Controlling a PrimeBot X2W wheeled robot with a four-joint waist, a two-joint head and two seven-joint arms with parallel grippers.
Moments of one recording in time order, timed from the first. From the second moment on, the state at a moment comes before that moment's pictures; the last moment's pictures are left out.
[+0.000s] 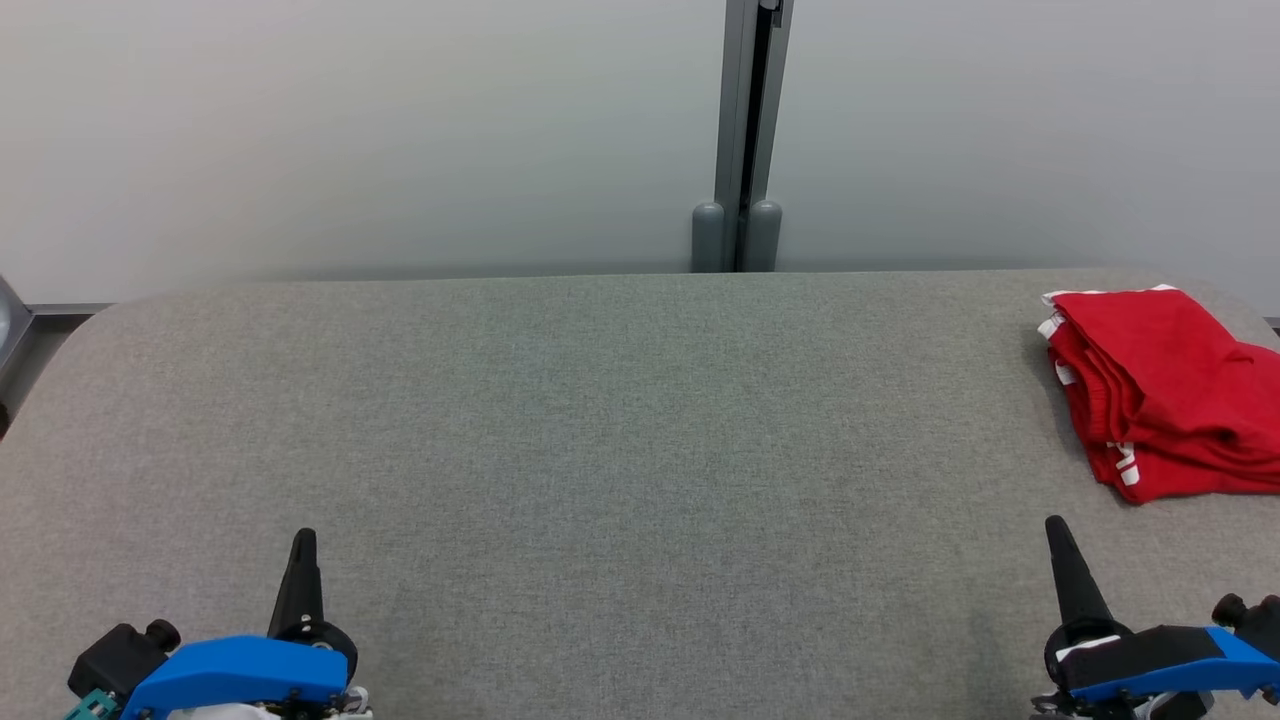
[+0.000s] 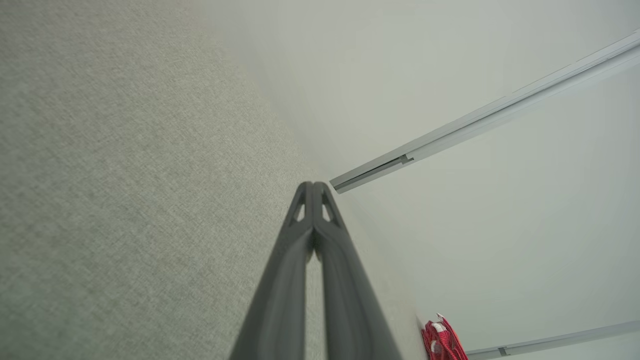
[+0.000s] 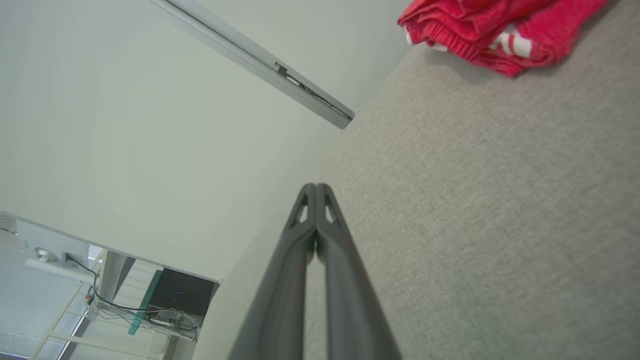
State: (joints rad) left arm -0.05 0.08 0.01 0.33 -1.06 -0.11 -0.03; right arm -0.04 -0.04 -0.10 0.29 1.00 0.13 -0.01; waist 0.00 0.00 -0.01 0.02
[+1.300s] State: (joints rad) left arm -0.08 0.06 0.08 0.28 -1.41 -0.12 0.06; right arm -0.08 -0.04 -0.11 0.26 1.38 0.13 0.07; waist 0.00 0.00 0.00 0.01
